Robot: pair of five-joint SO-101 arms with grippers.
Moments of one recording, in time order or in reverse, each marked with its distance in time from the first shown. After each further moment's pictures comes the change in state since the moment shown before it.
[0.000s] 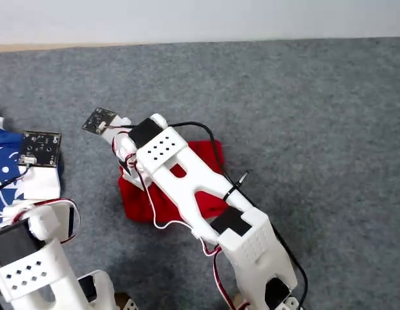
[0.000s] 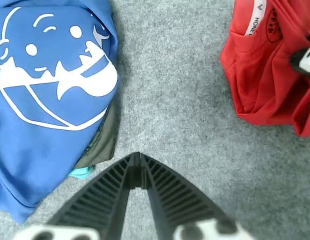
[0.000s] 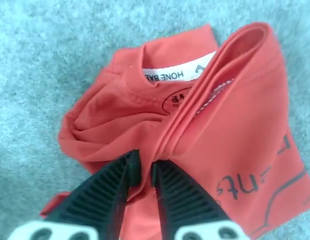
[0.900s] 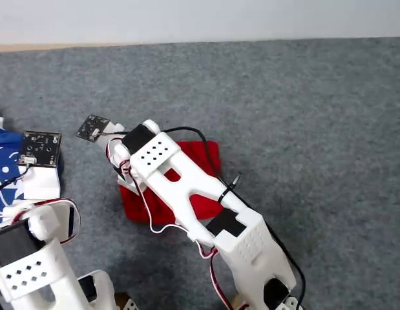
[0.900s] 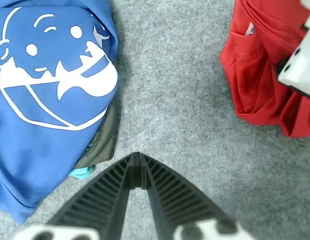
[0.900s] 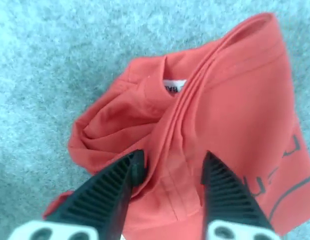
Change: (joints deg) left arm 0.0 0.0 0.0 0.0 0.0; right arm -1.8 1.2 0.0 -1.3 0.0
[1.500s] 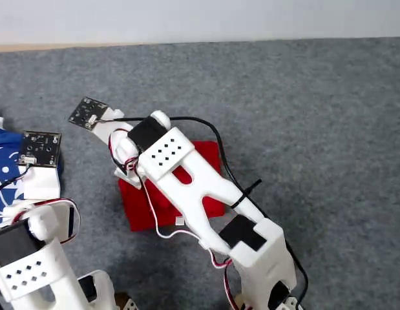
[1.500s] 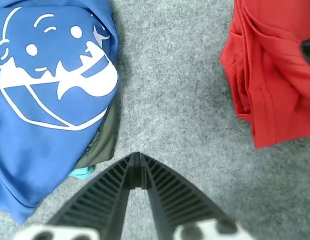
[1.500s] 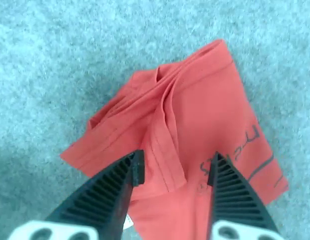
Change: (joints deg) left arm 0.0 0.0 0.0 0.0 0.0; right arm 0.8 -9.0 0.0 3.7 0.0
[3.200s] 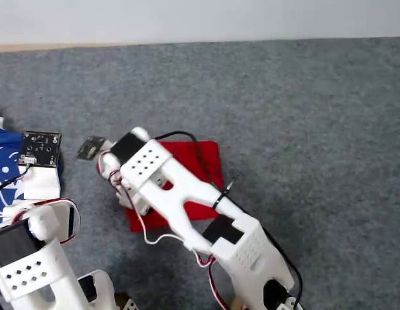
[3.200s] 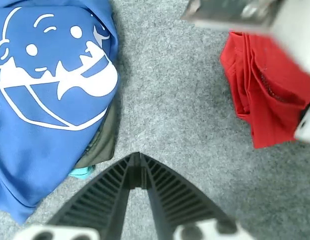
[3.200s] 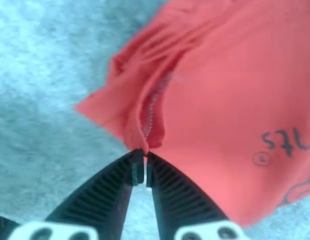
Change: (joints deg) left arm 0.0 0.0 0.0 0.0 0.0; right arm -5.4 8.2 0.0 10.5 -1.7
